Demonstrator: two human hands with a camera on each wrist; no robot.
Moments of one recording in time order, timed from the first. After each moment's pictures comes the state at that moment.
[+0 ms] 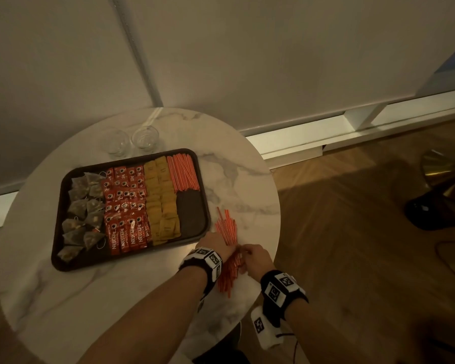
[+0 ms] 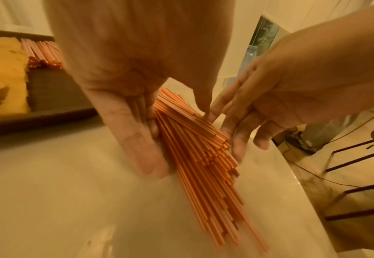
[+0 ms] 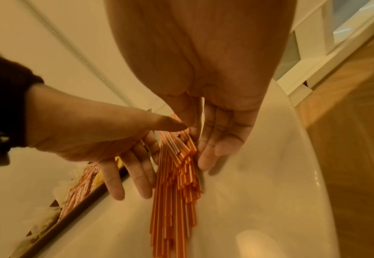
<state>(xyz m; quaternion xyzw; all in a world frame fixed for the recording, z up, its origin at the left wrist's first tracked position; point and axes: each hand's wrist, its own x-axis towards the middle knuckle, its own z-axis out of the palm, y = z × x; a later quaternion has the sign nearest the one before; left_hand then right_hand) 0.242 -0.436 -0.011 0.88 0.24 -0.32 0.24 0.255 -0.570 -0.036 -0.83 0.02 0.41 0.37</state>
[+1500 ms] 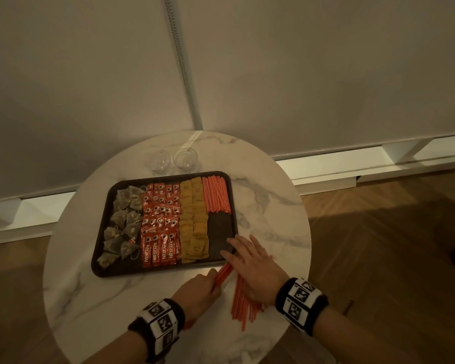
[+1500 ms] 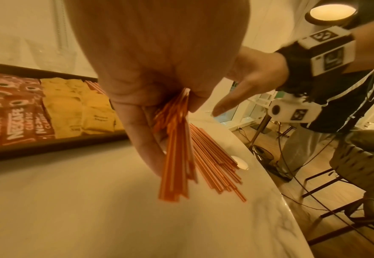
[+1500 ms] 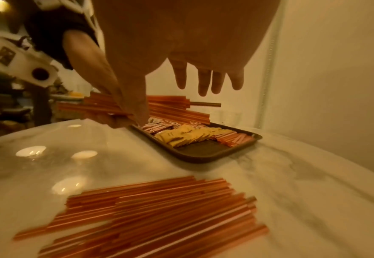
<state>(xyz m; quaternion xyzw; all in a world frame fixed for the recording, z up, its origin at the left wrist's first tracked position) 0.155 -0.358 0.018 0.88 0.15 -0.30 0.32 0.274 -0.515 0.021 -0.80 -0.58 0.14 0.04</state>
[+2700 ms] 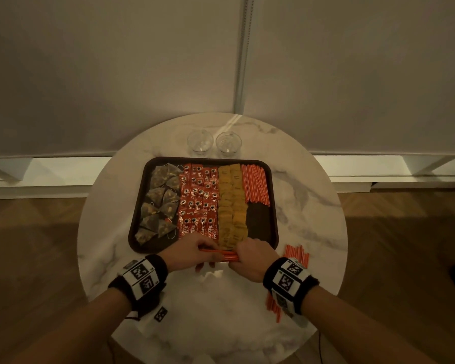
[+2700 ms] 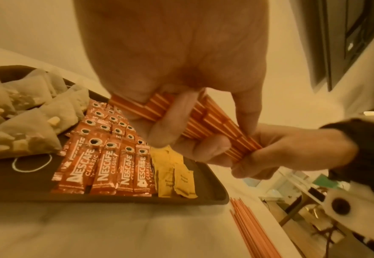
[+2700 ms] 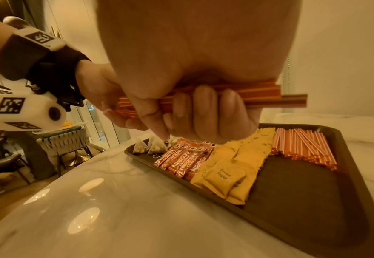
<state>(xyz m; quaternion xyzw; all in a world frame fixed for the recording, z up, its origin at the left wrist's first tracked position) 0.126 -0.215 0.035 0.77 0.15 -0.23 0.58 0.231 -0.382 0.051 -0.83 -0.47 0.32 -0.01</state>
